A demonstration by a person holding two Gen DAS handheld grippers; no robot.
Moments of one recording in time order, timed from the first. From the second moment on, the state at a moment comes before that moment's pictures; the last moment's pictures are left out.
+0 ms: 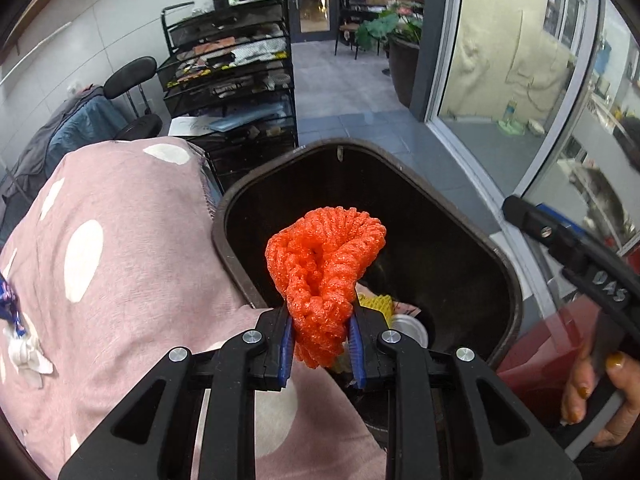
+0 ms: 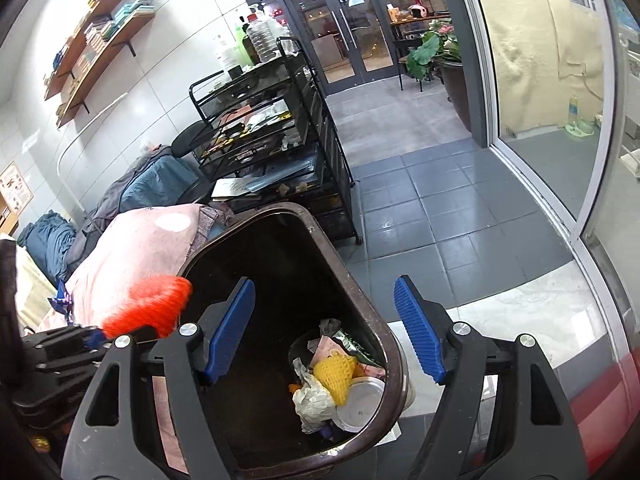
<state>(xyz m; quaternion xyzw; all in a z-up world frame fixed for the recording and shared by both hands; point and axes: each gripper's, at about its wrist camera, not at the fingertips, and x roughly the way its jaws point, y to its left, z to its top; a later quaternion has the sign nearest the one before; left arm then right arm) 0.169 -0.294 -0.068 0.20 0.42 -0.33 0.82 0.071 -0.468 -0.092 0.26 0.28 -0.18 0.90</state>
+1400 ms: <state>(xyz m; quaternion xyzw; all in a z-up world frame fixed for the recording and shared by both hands) 0.162 -0.174 -0.025 0.15 0.33 -0.23 0.90 0.120 -0.402 -0.074 0.23 0.29 -0.10 0.92</state>
